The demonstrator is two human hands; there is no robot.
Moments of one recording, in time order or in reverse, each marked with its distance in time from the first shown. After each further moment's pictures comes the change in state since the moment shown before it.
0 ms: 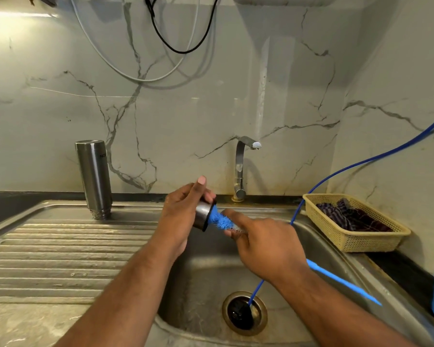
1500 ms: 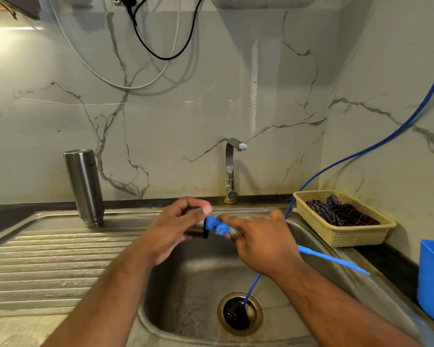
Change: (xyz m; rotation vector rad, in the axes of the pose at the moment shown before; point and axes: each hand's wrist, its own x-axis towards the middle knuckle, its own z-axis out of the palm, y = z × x) left_hand 0.000 -0.012 -0.017 0.086 -0.356 -0.207; right_hand 0.005 0.025 0.002 -0.116 -0.092 -0.011
